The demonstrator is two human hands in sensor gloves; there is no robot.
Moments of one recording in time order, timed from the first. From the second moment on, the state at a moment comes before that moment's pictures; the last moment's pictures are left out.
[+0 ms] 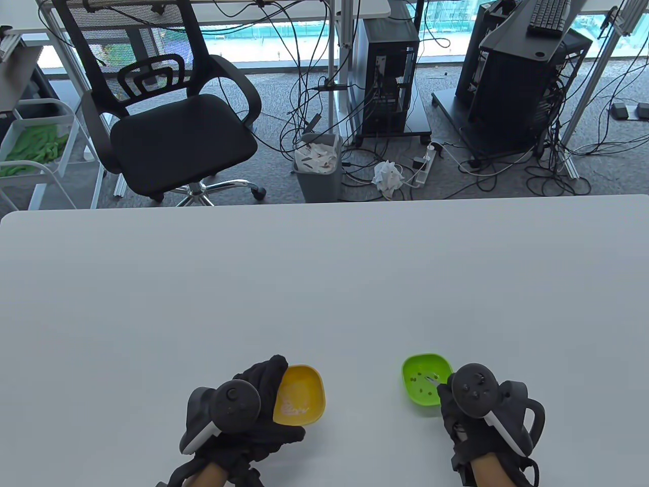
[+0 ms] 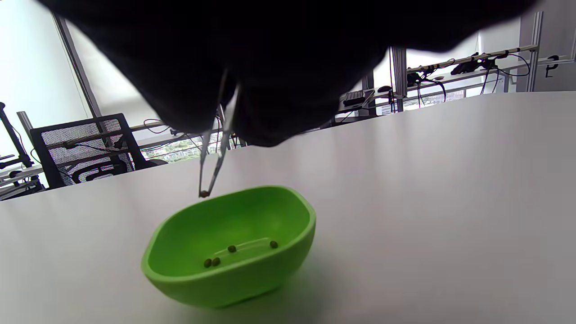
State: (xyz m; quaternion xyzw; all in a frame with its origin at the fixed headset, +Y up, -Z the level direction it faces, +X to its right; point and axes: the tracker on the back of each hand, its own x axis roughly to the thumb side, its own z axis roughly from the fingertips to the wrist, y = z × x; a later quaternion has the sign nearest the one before) left_hand -0.175 -0.718 -0.229 -0.10 -0.17 0.27 0.94; right_hand 0.203 -0.685 -0.226 -0.08 0.00 0.99 0.13
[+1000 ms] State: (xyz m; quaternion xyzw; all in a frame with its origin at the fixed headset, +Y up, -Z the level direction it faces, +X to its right) left_hand -0.165 -0.741 -0.278 -0.17 -0.19 0.29 0.92; right_hand 0.207 -0.705 -0.220 -0.07 -0.02 0.98 0.20
